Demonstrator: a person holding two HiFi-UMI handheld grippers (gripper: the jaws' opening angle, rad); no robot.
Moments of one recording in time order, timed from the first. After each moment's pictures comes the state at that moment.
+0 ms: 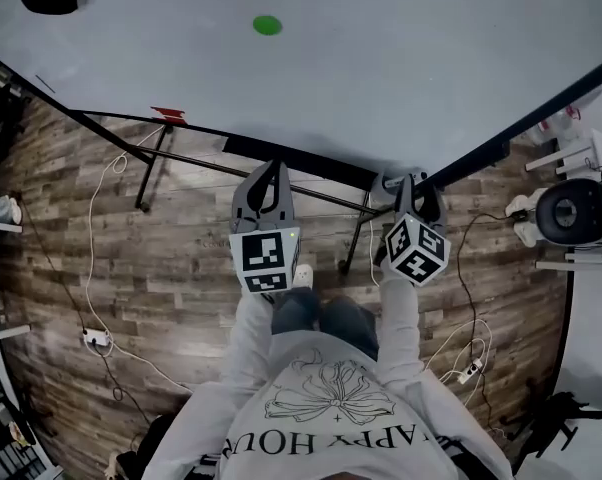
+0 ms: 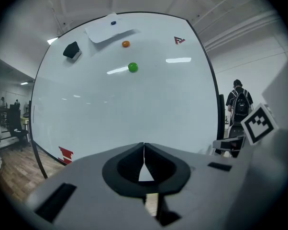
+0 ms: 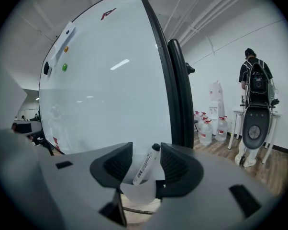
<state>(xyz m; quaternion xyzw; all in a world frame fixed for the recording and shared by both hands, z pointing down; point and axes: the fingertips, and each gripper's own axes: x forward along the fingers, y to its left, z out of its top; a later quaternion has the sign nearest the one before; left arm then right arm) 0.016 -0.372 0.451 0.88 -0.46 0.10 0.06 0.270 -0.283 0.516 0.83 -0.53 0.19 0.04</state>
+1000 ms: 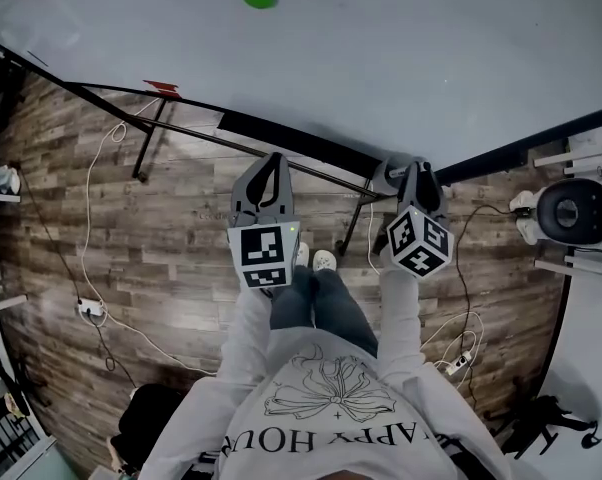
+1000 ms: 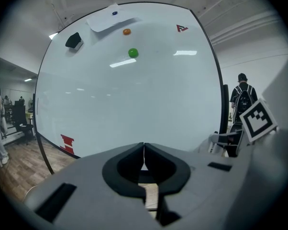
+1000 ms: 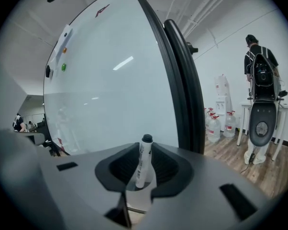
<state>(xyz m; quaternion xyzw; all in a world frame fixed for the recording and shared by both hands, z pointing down) 0.024 -0.369 0.486 0.86 -0.48 0.13 0.09 0.277 -0.303 0.533 0.80 -0.56 0.20 0.03</state>
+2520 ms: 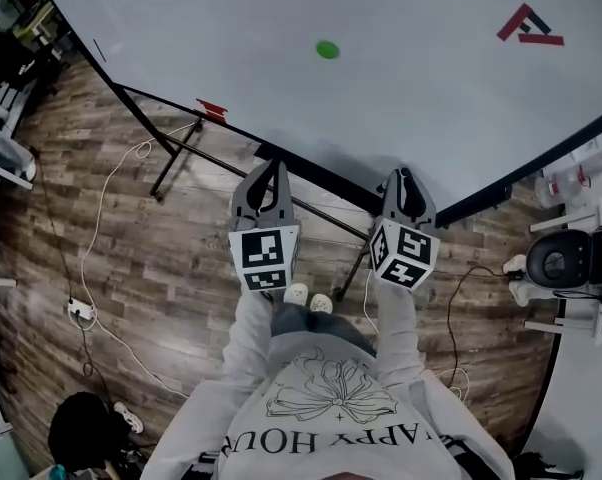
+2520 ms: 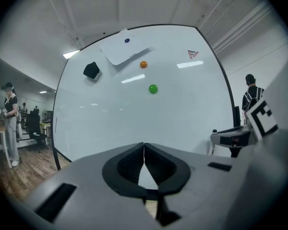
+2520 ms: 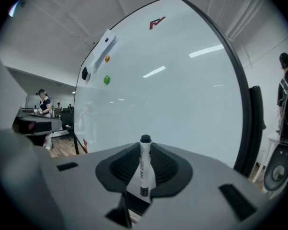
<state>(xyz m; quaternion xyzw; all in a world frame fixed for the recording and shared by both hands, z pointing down) -0.036 -0.369 0.395 0.83 -0.55 0.06 0.04 0.183 -0.343 0.421 0.73 -0.67 0.07 0.09</state>
